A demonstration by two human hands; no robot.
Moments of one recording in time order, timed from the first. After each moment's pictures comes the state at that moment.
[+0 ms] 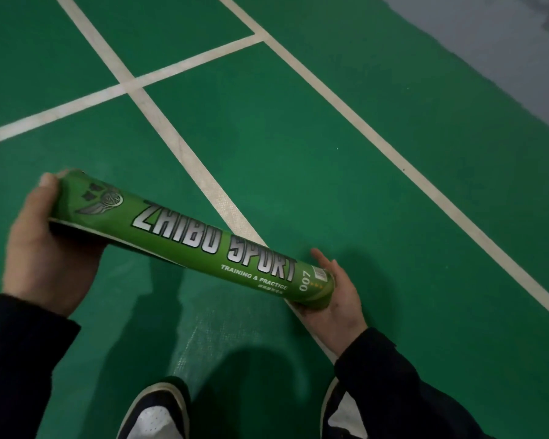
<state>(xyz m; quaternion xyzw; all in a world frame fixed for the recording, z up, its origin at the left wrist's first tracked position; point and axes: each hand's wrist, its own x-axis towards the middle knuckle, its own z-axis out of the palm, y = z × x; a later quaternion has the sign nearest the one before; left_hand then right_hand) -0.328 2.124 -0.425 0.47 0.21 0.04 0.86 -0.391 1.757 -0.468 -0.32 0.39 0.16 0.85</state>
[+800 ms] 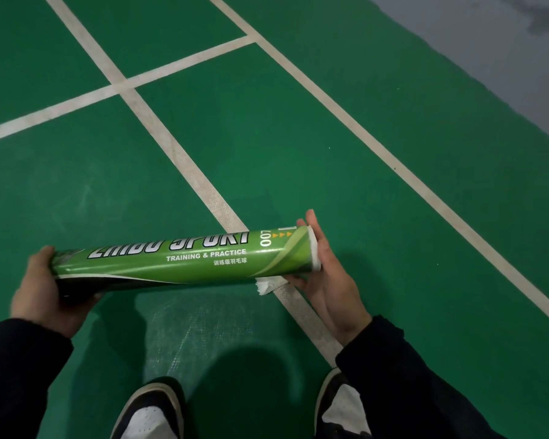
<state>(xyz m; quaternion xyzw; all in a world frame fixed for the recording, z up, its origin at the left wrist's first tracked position) -0.360 2.156 -0.485 0.49 0.48 -0.01 0.73 -0.385 1.764 -0.415 -0.57 0.13 0.14 0.80</state>
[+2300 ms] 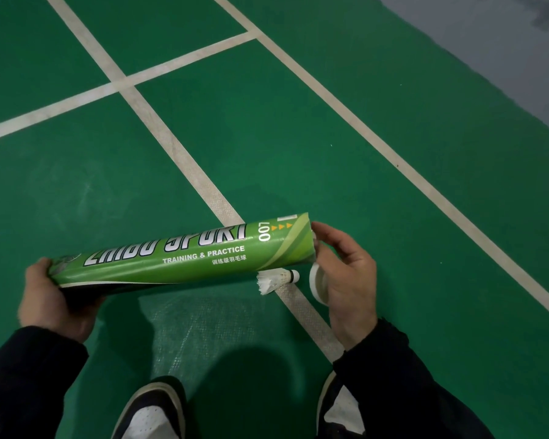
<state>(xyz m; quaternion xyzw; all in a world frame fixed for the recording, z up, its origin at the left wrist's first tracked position) -0.370 2.132 -0.485 0.45 0.43 0.05 0.78 -0.388 1.768 -0.396 -0.64 0.20 -0.05 0.74</state>
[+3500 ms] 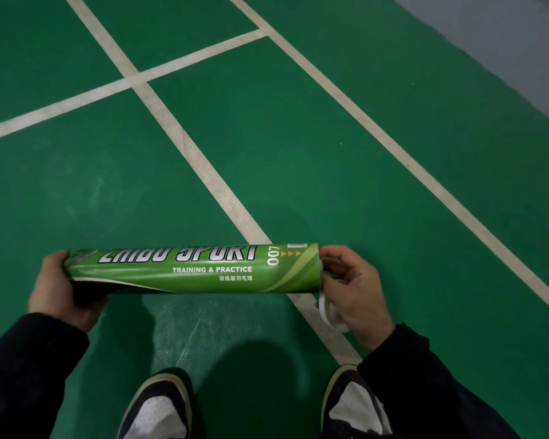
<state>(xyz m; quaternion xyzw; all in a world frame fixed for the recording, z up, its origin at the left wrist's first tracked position) -0.371 2.150 -0.491 0.46 0.45 0.00 0.77 -0.402 1.750 -0.407 -0.68 0.09 0.07 0.73</state>
